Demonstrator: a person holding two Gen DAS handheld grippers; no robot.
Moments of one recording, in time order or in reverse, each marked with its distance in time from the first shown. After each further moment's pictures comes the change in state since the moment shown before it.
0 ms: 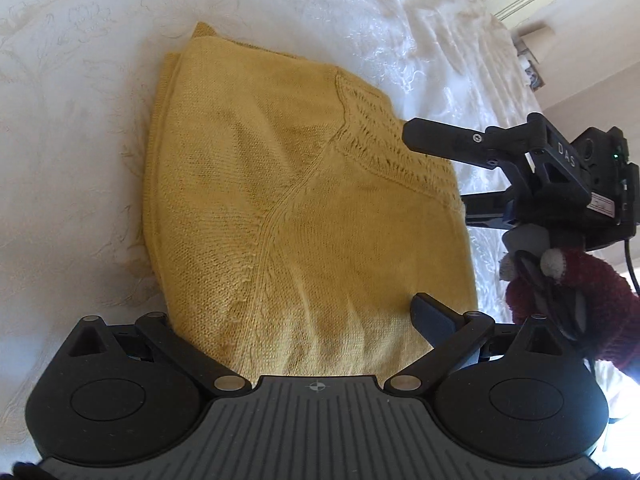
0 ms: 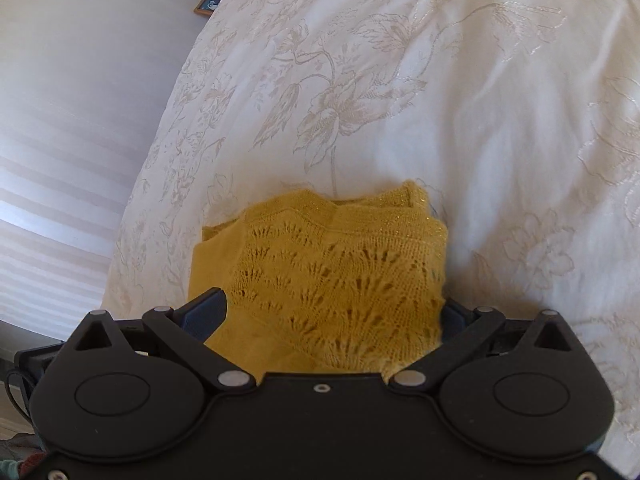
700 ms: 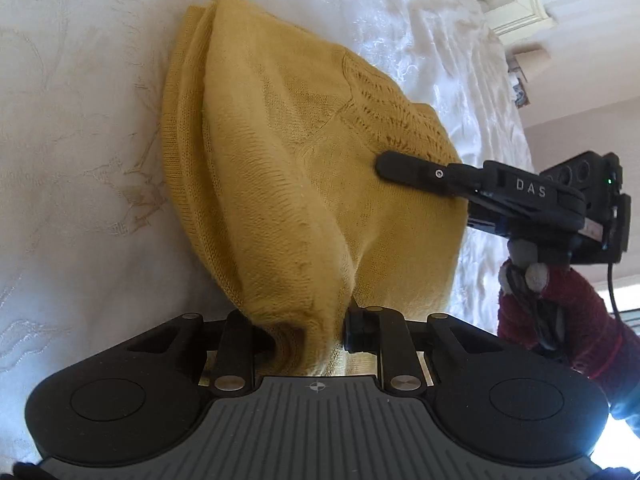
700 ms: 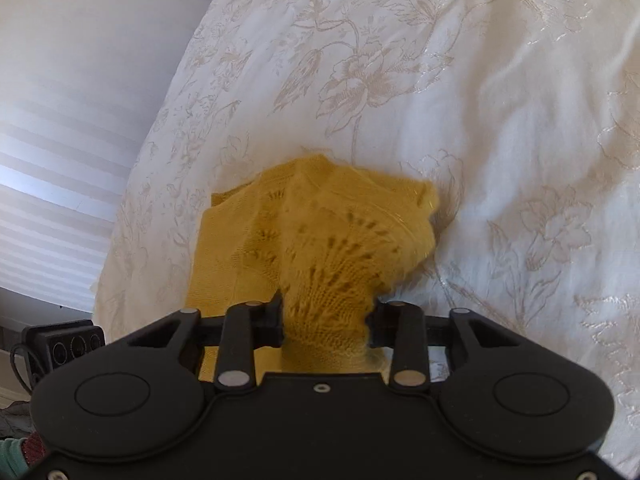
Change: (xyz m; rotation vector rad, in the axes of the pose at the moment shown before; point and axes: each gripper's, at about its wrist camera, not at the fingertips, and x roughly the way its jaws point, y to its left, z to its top) left arm -0.002 0.007 -0.011 -0.122 0.043 -0.122; right arm -0.009 0.020 -0.010 -0.082 0.081 -0.040
